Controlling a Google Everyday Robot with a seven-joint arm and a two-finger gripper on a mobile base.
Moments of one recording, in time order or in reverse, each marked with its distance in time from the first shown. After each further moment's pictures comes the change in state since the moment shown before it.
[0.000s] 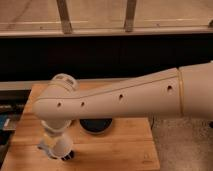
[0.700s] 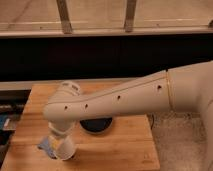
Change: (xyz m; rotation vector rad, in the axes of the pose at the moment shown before) arm 0.013 -0.011 0.039 -0.045 0.017 0.012
